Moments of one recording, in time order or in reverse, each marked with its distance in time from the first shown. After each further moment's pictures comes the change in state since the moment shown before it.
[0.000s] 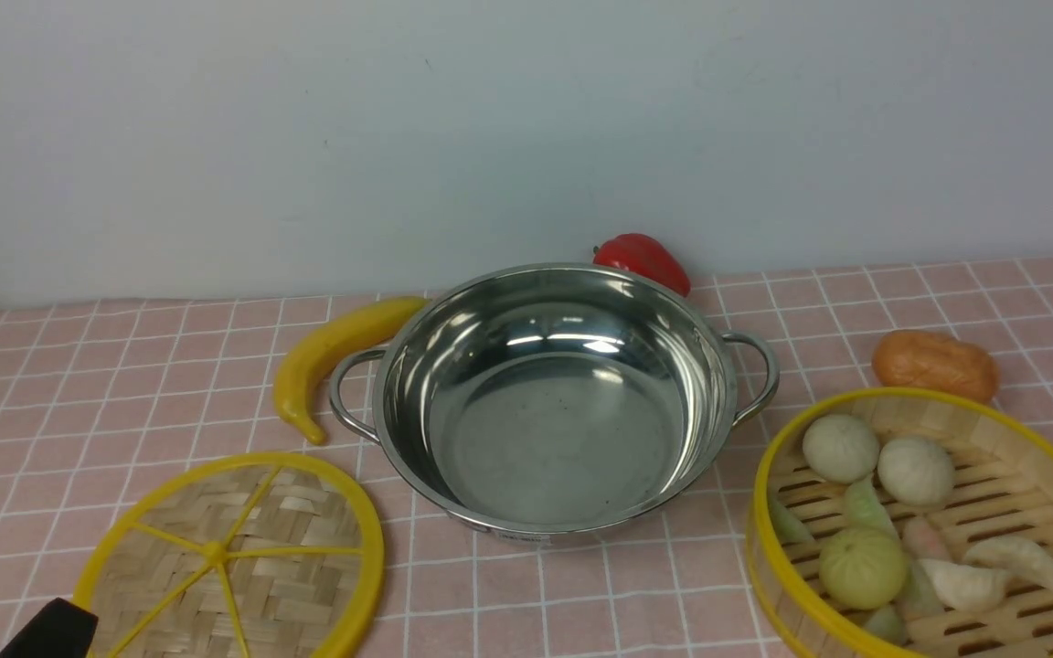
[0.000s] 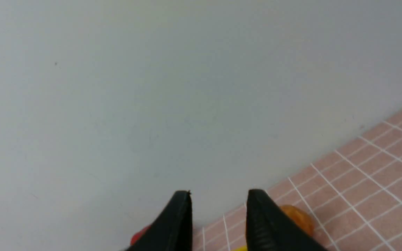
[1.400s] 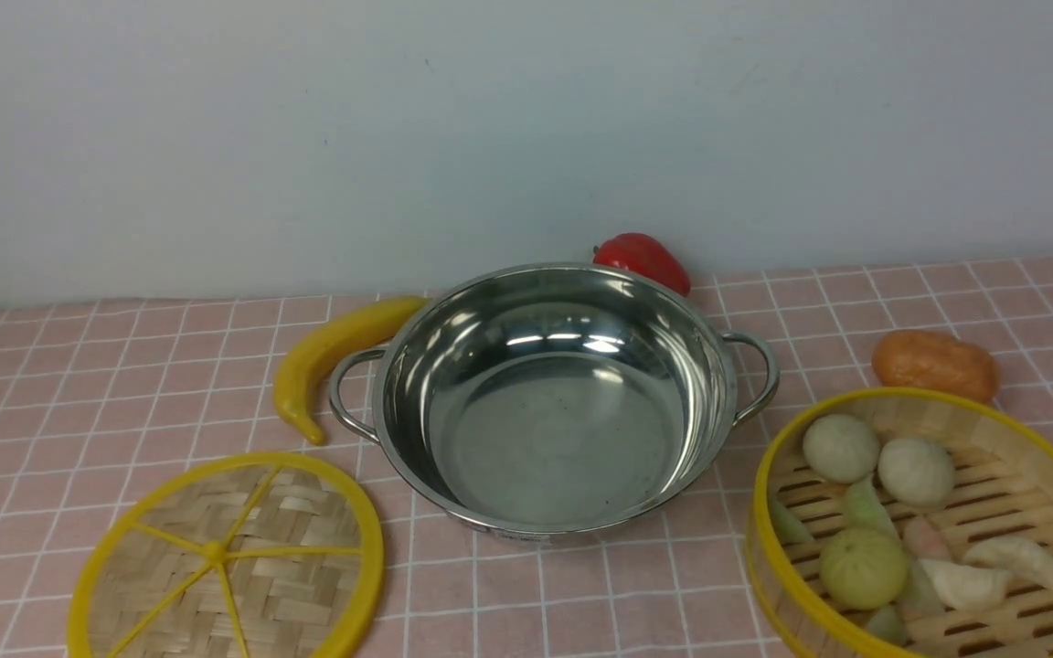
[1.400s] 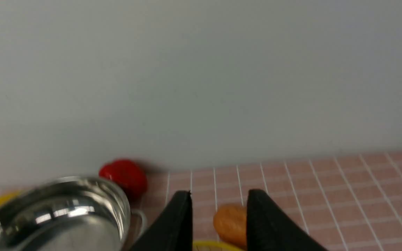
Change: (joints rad) right arm 0.000 0.666 -0.903 -0.015 0.687 -0.409; left arm 0.000 0.654 -0.837 0.117 0.340 0.503
